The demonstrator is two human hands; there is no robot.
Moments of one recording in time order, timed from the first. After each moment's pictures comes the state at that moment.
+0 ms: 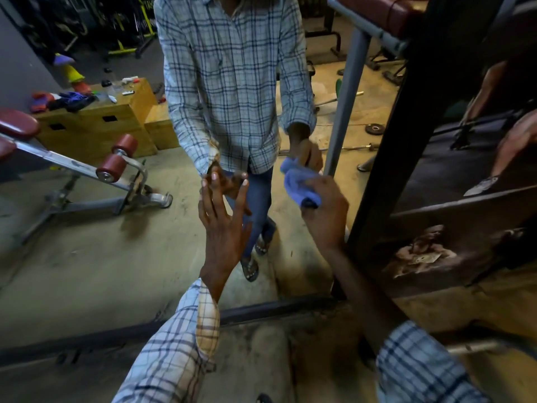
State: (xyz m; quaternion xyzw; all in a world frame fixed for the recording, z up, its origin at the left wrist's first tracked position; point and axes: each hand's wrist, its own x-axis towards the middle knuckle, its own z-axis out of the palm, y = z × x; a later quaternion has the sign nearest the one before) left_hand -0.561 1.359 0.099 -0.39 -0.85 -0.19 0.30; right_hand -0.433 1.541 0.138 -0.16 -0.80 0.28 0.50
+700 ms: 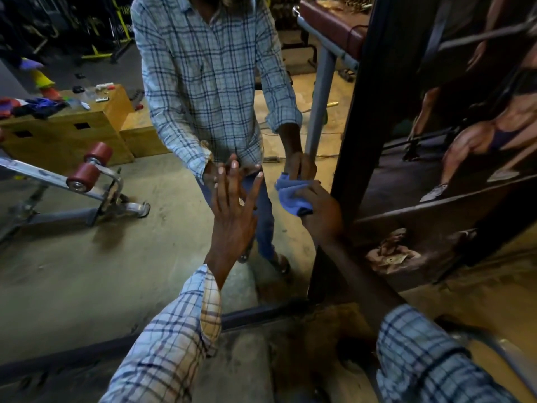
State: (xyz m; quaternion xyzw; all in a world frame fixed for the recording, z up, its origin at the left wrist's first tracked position) left_hand -0.527 1.431 0.140 -0.45 -0.80 -0.19 0.34; right_hand -0.397 1.611 0.155 -0.08 -0.91 0.22 0.35
